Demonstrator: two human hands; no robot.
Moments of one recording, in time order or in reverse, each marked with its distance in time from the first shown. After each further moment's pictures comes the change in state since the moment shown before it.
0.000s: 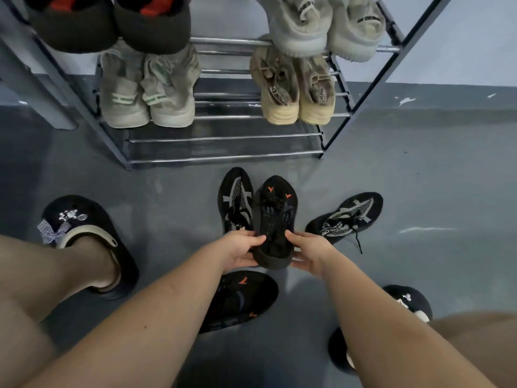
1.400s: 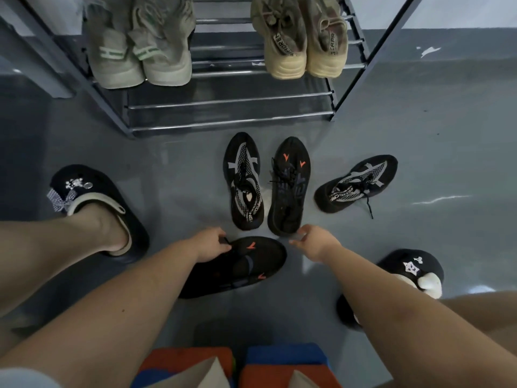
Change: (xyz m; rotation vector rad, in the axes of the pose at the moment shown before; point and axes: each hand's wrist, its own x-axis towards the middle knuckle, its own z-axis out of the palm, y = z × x) left_hand -0.003 -0.068 -0.077 1.118 0.199 0.021; right_hand -0.002 0.050 -0.009 -1.197 0.002 -0.128
